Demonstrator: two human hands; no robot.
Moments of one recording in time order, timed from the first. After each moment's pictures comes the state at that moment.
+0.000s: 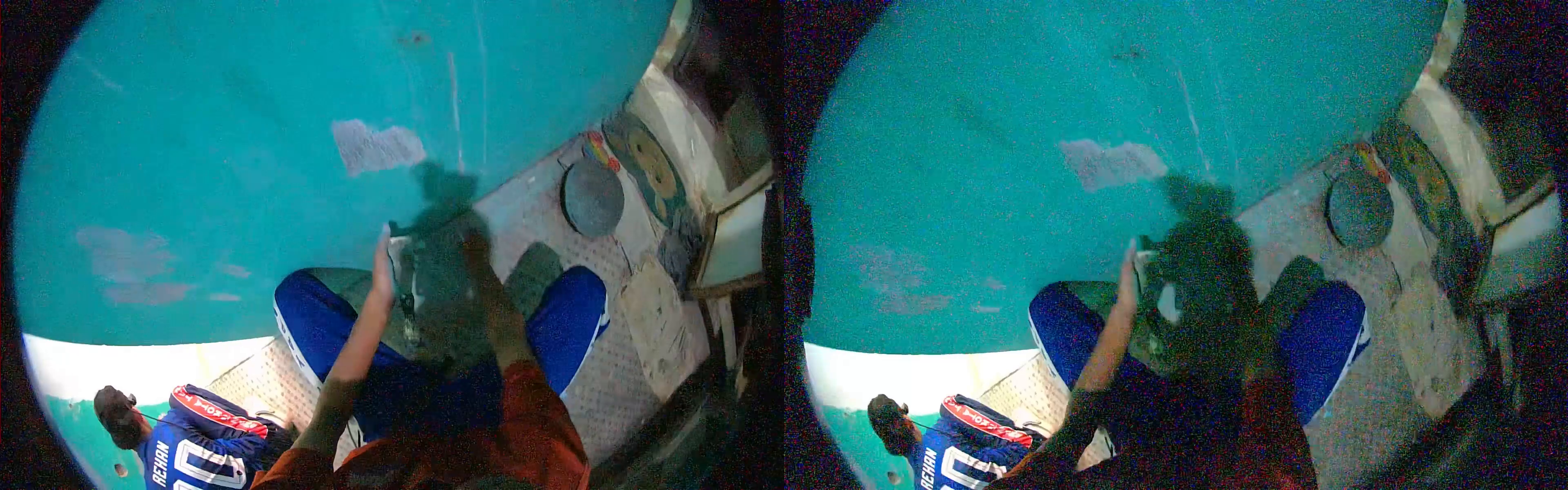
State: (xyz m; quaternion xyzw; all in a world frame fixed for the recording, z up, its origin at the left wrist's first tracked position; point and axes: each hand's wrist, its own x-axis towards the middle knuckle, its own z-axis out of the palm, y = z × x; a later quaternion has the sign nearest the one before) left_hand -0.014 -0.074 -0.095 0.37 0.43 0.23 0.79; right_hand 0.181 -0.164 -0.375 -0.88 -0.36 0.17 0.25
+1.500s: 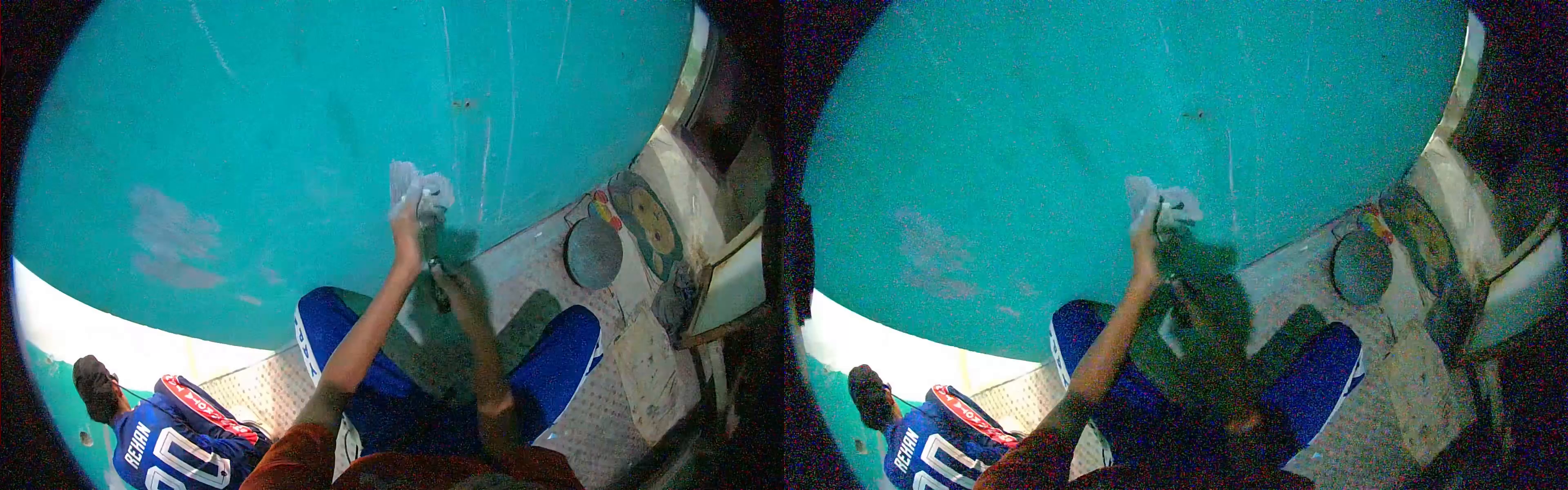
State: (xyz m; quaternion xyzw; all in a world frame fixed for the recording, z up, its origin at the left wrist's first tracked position) left_hand 0.051 -0.052 0.073 0.45 0.31 0.44 0.71; right_hand 0.091 -0.189 -0.003 -0.60 -0.38 0.36 0.60
